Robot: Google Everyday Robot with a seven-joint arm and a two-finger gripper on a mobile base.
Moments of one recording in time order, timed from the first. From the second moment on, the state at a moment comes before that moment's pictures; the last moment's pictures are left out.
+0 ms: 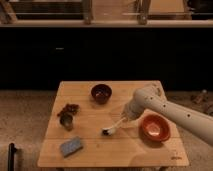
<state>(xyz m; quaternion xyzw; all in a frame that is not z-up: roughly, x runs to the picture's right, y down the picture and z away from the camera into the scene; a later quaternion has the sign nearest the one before) 0.114 0.162 0.806 -0.25 -0.18 -0.16 0.94</state>
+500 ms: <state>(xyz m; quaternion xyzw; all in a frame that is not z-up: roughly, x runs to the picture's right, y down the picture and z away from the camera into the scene) 0.117 0.147 0.816 -0.25 -0.12 -0.17 0.95</state>
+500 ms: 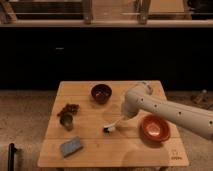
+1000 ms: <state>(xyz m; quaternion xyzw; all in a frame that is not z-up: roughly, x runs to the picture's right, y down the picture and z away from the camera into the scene) 0.100 0.125 0.849 -0.26 -0.13 -0.18 0.94</state>
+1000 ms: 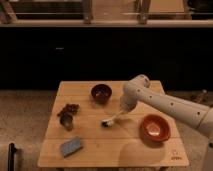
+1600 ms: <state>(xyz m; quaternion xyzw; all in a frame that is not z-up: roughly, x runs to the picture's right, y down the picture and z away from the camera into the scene) 0.044 0.181 0.853 -0.30 -0.16 -0.28 0.90</state>
